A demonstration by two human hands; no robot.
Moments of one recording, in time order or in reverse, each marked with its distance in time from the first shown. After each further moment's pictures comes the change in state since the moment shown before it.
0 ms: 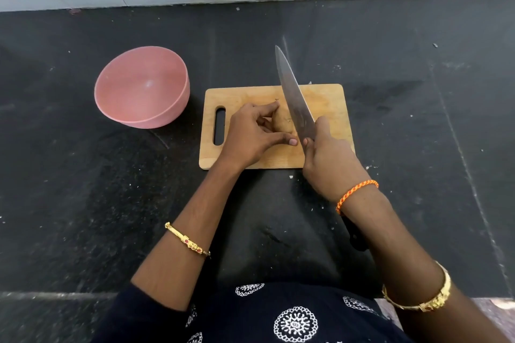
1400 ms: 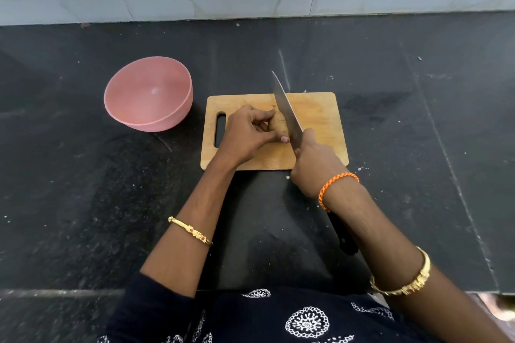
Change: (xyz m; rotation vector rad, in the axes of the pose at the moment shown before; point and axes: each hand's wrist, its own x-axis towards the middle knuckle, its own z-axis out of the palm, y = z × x) left_hand 0.006 -0.007 -0.005 0.049 0.022 0.050; right_hand -0.004 -0.019 0.000 -0.127 -0.130 0.168
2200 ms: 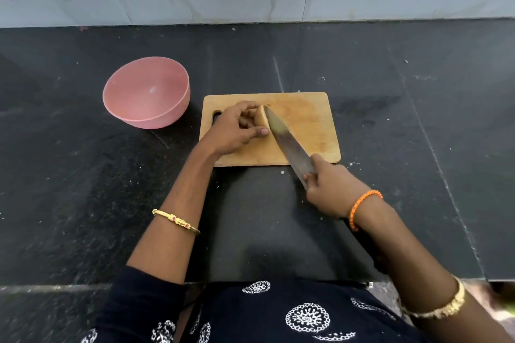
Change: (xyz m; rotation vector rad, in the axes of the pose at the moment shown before) left_hand 0.000 -0.005 -0.023 -0.079 -0.218 -0.118; right_hand -0.031 0.037 -0.001 -0.081 -0.131 -0.011
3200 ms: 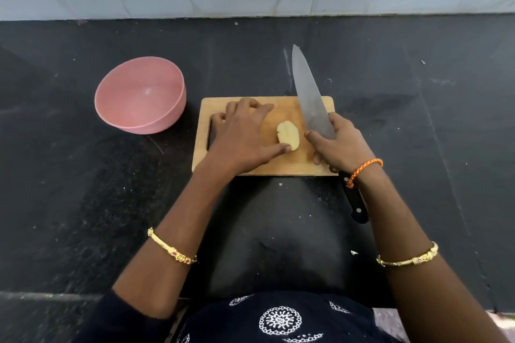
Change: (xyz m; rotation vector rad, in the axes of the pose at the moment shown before) left_hand -0.008 0.033 0.024 0.820 0.172 0.098; right_hand 0.078 0.018 -0.037 0.529 0.226 -0.099
